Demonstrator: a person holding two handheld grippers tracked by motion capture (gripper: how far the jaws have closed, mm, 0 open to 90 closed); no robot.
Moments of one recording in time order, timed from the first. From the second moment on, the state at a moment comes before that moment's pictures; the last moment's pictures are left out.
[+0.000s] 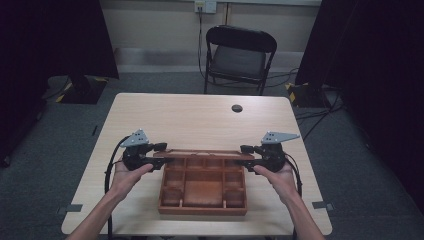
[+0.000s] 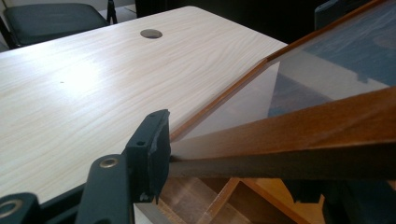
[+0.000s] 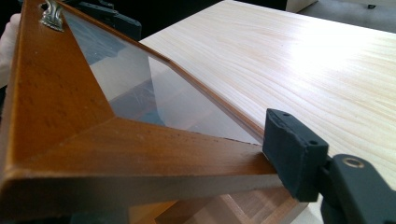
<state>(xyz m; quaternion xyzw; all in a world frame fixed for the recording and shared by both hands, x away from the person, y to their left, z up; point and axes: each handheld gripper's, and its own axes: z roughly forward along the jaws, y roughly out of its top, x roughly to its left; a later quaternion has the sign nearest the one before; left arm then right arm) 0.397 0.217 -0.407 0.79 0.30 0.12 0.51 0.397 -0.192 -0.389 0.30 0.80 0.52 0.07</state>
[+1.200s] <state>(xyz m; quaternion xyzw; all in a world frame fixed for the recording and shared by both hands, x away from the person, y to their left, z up) 0.423 0.215 -0.406 0.76 0.33 0.11 0.54 0.426 -0.193 -0.388 0.33 0.76 0.55 0.08</state>
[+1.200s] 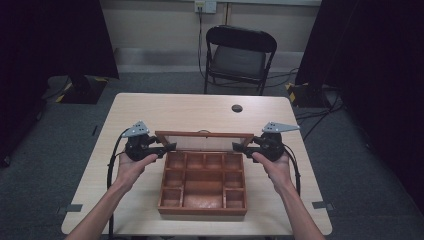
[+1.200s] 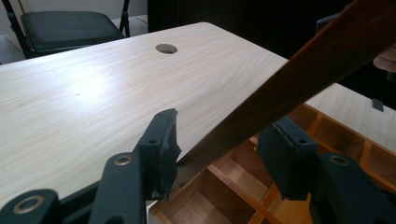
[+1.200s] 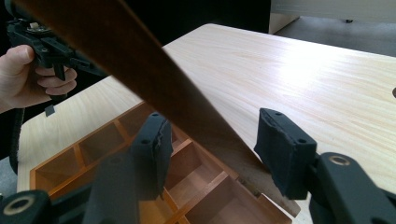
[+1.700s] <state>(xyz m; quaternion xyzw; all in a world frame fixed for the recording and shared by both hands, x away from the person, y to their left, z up) 0.432 0.213 -0.406 0.77 0.34 0.12 0.53 0.437 -0.192 -0.392 0.34 0.76 0.55 0.09</state>
